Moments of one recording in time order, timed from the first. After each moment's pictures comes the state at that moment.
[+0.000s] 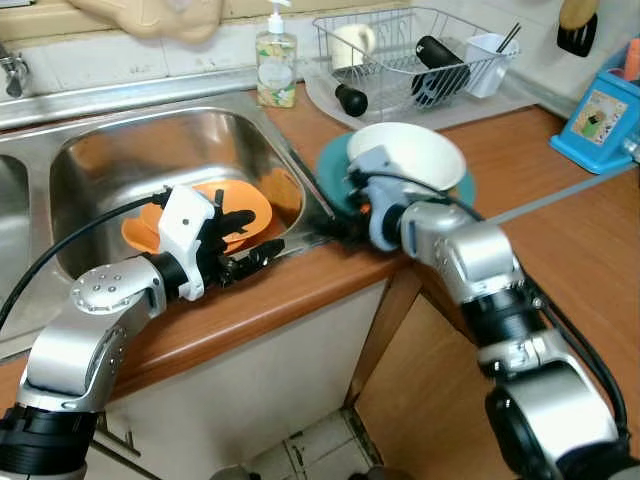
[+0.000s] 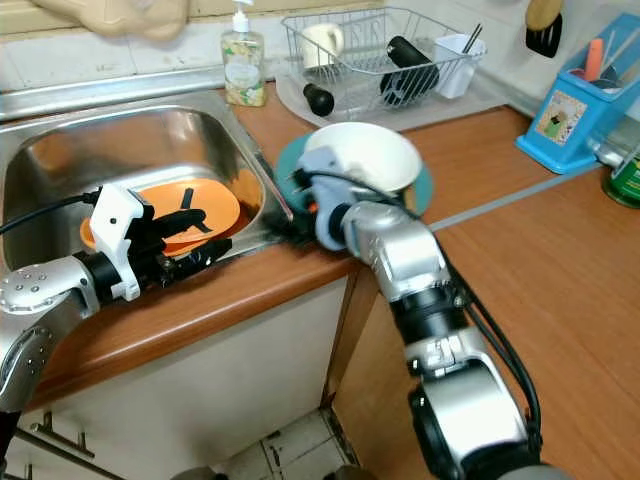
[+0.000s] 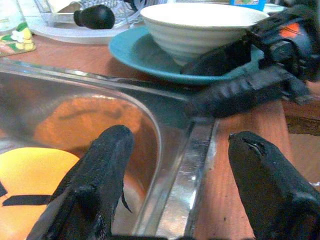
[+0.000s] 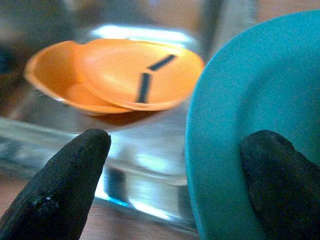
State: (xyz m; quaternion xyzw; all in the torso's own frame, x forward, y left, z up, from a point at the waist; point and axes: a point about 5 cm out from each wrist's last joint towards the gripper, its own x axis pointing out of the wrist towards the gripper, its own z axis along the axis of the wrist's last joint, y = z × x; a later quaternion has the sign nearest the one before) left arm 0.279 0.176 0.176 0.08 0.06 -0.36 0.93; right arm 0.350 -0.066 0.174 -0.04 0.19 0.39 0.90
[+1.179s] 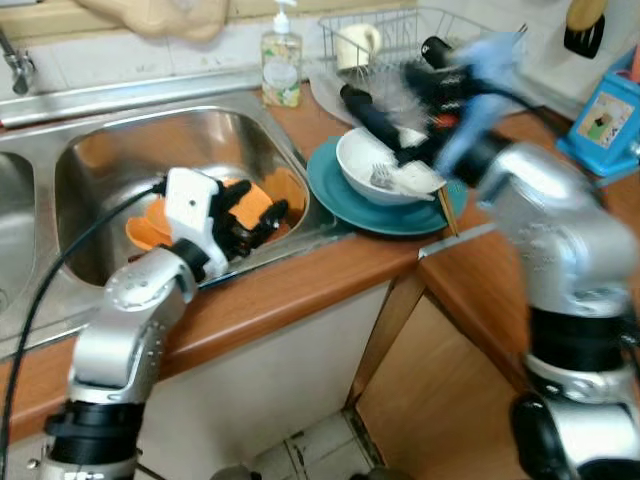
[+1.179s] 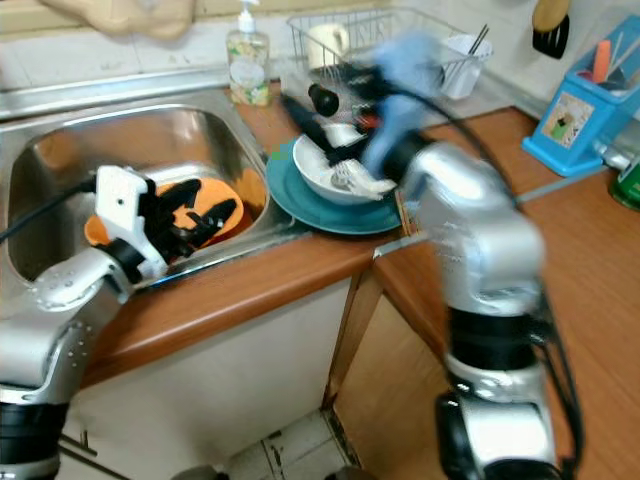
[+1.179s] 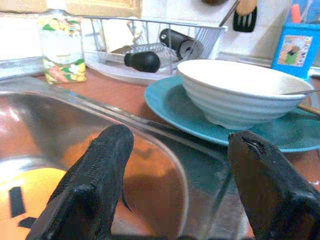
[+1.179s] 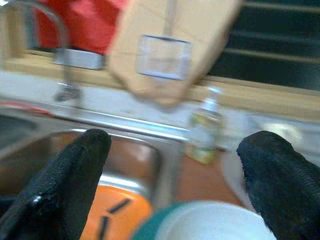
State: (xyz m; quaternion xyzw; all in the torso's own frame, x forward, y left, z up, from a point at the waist) left arm 0.292 0.153 0.180 0.01 -0.01 -0.27 0.96; right arm 0.318 -0.126 0.282 0.00 -0.10 0.31 0.95
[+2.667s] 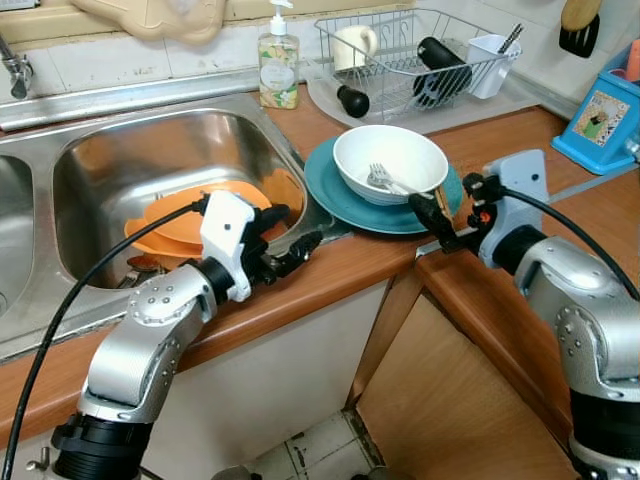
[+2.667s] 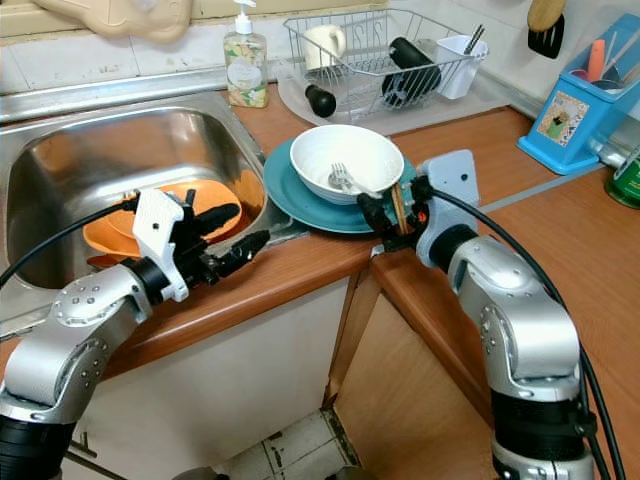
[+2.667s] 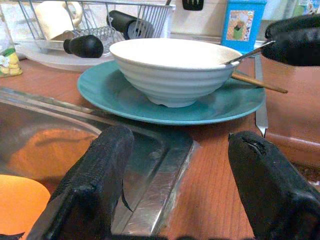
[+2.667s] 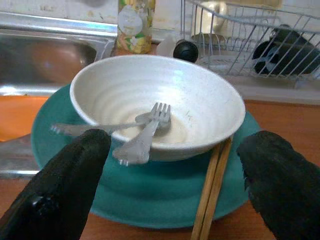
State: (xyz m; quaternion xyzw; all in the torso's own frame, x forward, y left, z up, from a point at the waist) left arm 0.277 0.131 0.171 0.03 0.01 -0.35 0.94; right arm 0.295 -0.171 0.205 -0.04 0.05 0.19 0.98
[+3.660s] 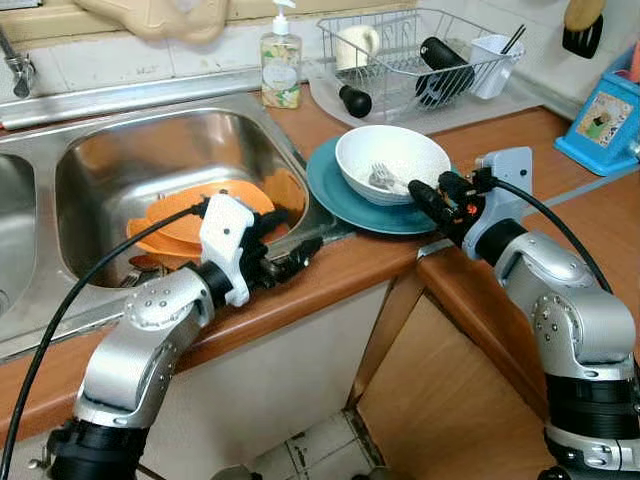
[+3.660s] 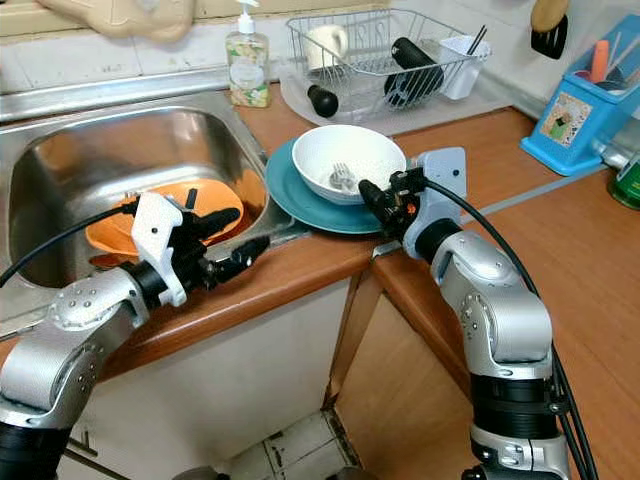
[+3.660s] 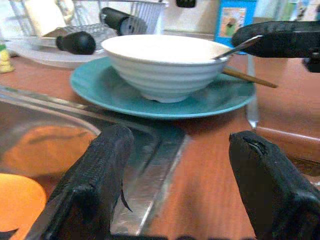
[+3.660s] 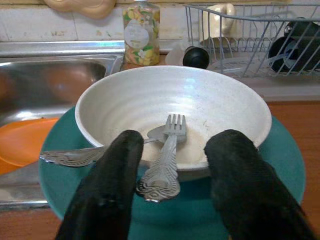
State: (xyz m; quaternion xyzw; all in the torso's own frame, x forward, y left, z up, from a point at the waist) left arm 0.272 0.131 0.170 0.03 0.02 -0.37 0.93; right arm 0.309 -0.164 0.194 0.02 0.04 0.20 0.98
